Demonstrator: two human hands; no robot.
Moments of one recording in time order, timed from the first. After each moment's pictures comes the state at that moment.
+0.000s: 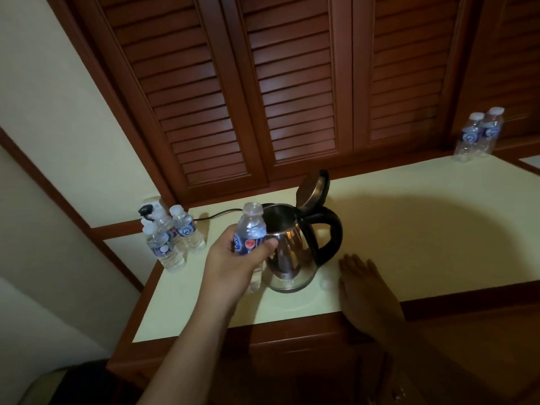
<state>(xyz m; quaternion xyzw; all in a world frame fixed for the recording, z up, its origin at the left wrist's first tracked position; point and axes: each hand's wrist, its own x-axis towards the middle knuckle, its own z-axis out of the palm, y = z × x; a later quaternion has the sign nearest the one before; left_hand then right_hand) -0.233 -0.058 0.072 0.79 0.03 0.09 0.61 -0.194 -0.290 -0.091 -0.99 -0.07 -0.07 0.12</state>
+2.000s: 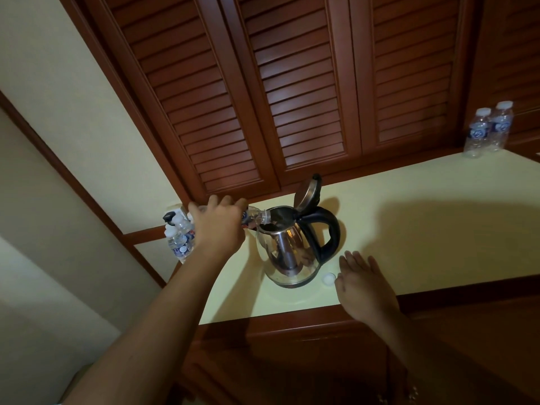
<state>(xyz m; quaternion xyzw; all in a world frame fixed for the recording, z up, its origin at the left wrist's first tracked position) -0.175 -0.041 0.112 0.96 0.00 0.20 -0.18 -0.198 -0.295 -0.086 -0.98 -0.09 -0.06 0.13</state>
